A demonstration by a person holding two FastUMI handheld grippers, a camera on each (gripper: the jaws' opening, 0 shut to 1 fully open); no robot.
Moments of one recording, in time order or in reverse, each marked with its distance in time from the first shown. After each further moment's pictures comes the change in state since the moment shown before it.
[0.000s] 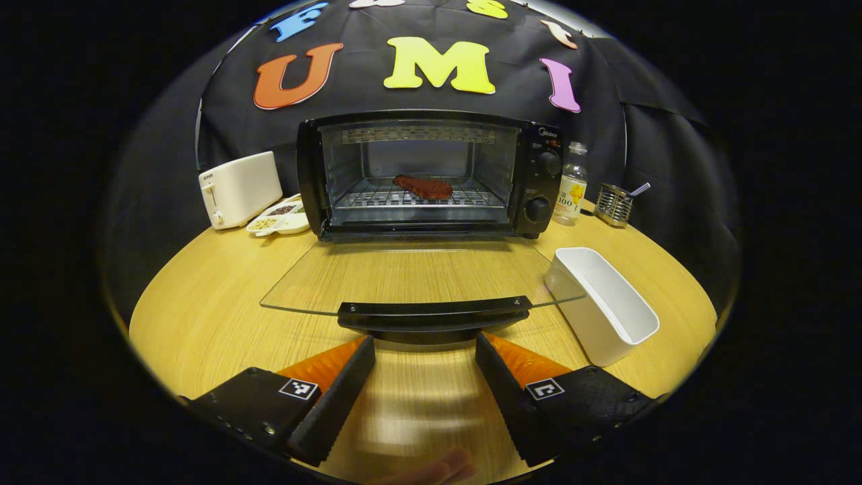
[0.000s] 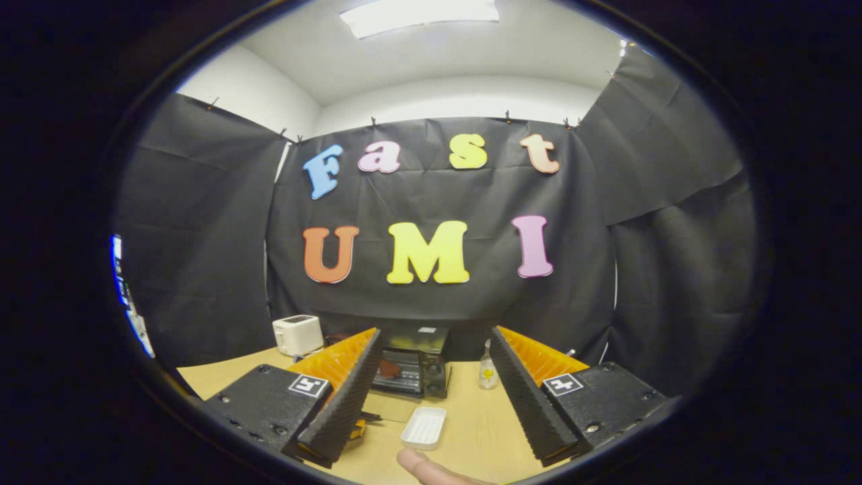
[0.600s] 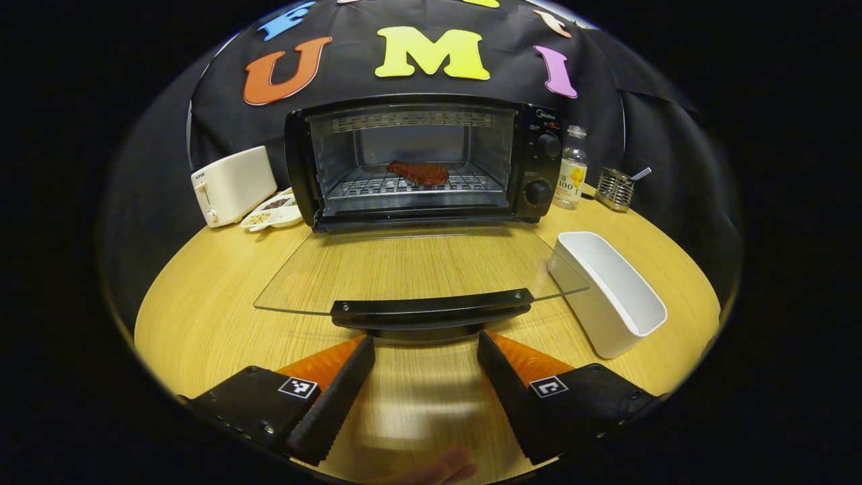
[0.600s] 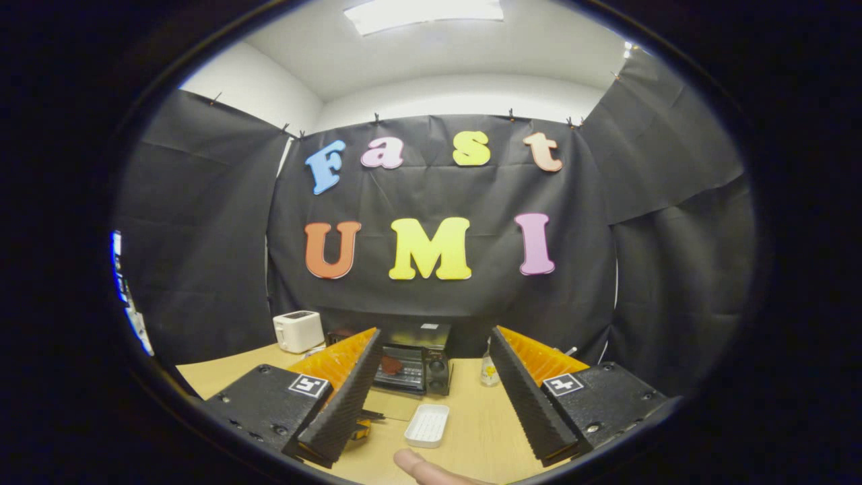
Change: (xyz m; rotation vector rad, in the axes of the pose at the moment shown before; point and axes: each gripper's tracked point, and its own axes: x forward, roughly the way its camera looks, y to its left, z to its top) left arm 0.004 0.002 -0.002 0.038 0.034 0.012; right arm 0.000 0.001 -0.003 -0.015 0.012 -0.025
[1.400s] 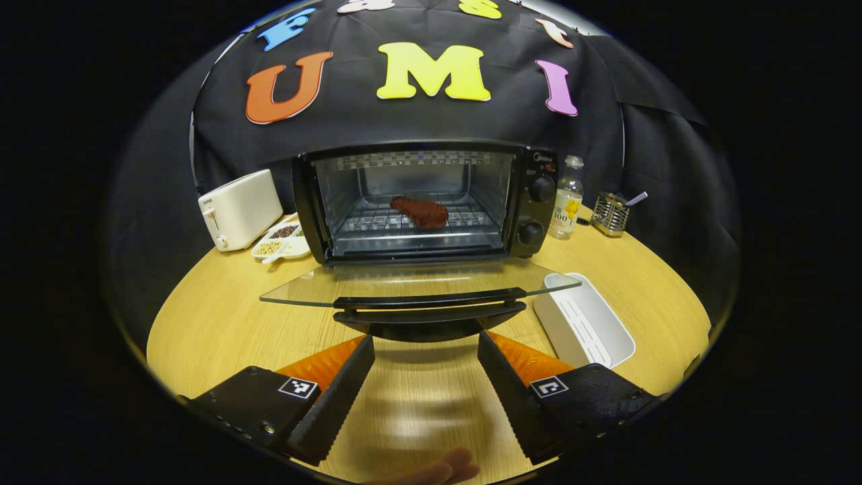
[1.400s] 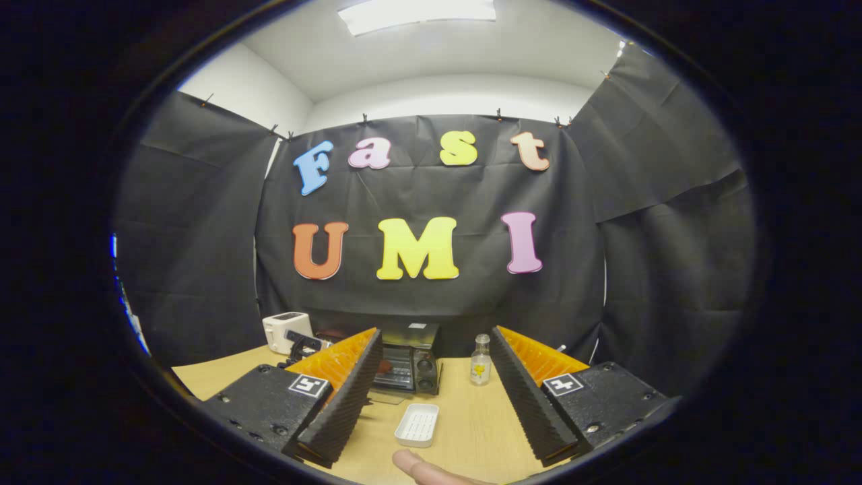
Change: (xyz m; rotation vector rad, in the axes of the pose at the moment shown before) left arm -0.026 0.000 0.059 -0.002 -0.080 0.008; right arm 0.000 -0.018 -0.005 0.018 0.001 -0.046
